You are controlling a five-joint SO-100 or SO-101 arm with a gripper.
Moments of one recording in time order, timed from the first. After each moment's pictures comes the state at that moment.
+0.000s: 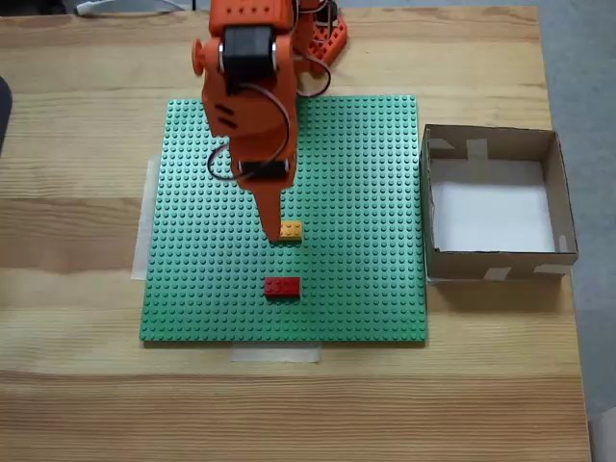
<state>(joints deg) -1.3 93.3 96.1 80.0 -1.1</state>
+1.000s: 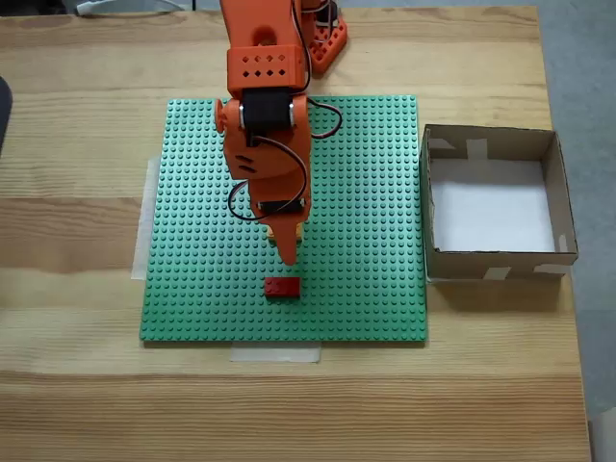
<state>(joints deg) -3.0 84.0 101.7 68.7 -1.6</state>
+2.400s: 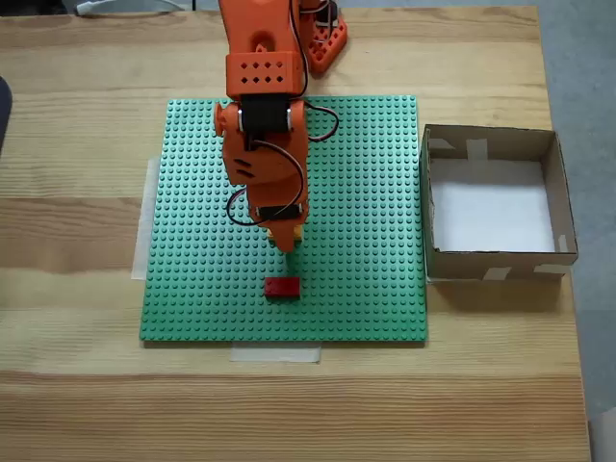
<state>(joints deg) -2.2 84.0 107.1 60.4 -3.6</state>
